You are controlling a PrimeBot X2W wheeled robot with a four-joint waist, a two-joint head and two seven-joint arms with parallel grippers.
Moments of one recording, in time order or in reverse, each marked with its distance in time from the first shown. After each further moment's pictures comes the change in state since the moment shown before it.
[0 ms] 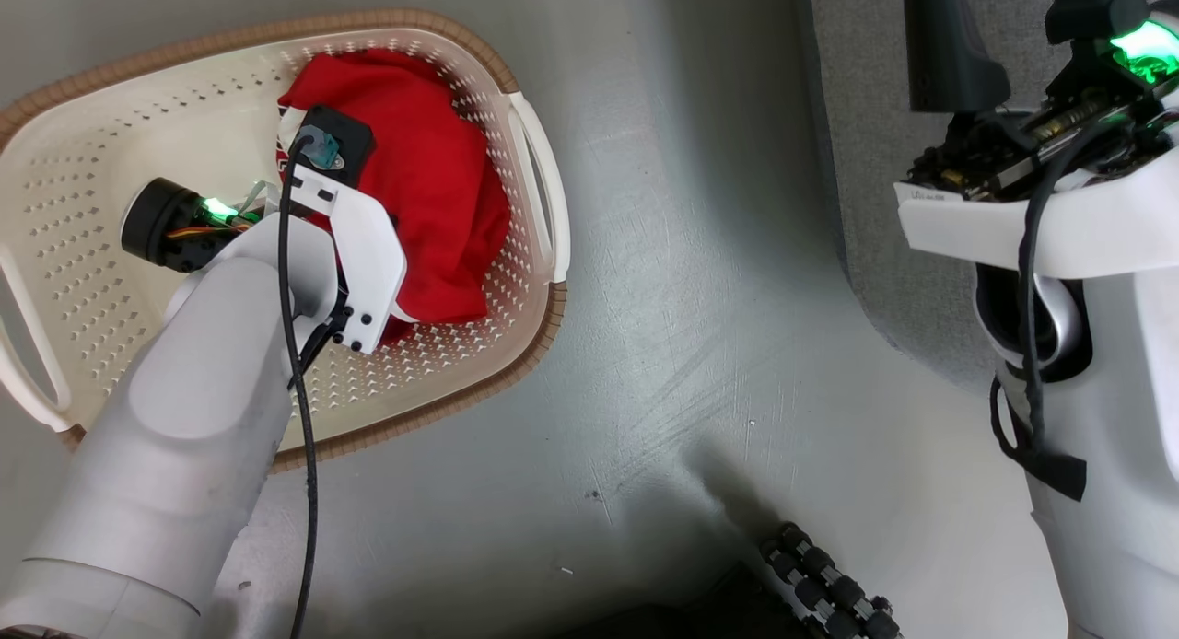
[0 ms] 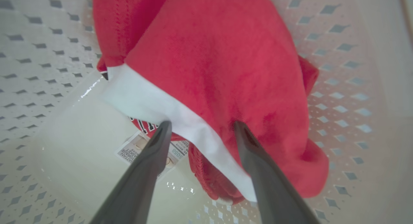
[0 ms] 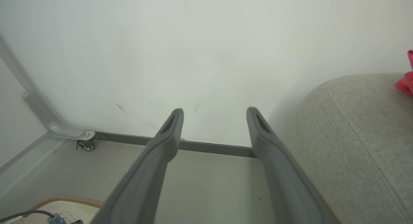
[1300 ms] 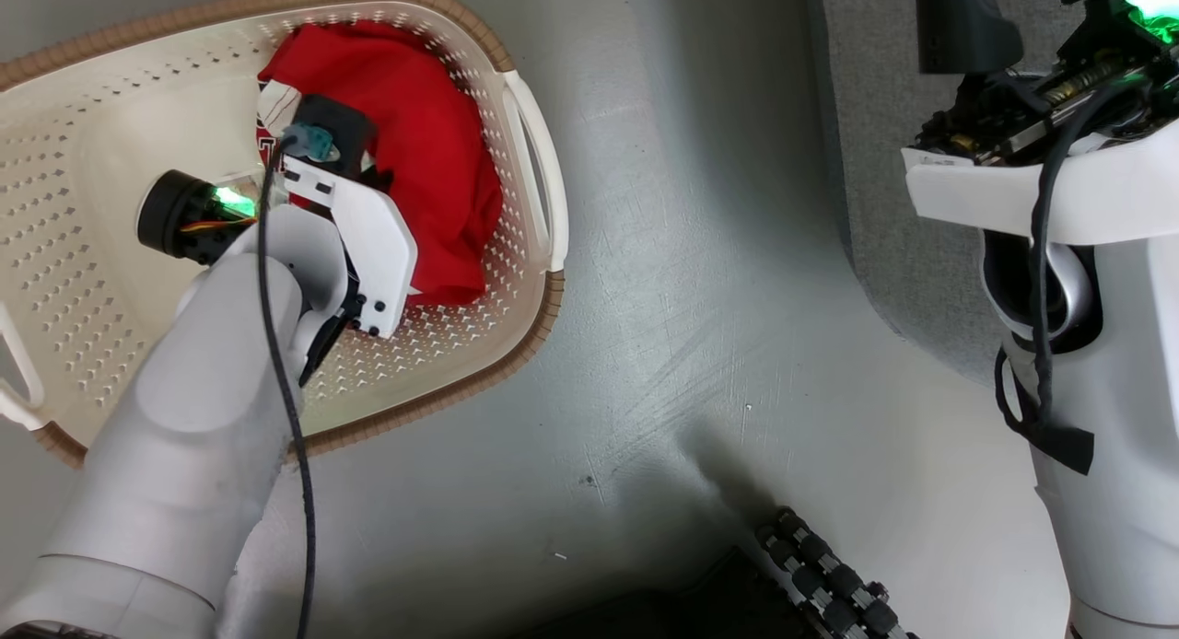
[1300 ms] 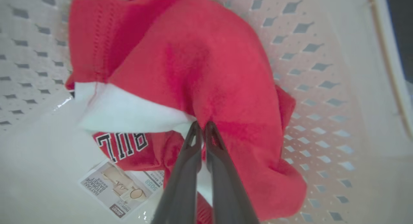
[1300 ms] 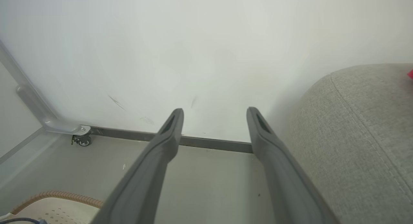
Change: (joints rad) left arm -0.005 -0.033 0.029 0.024 -0.046 -0.002 -0.153; right arm -0.056 0.000 -0.002 0.027 0.011 0.000 0.000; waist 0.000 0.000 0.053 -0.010
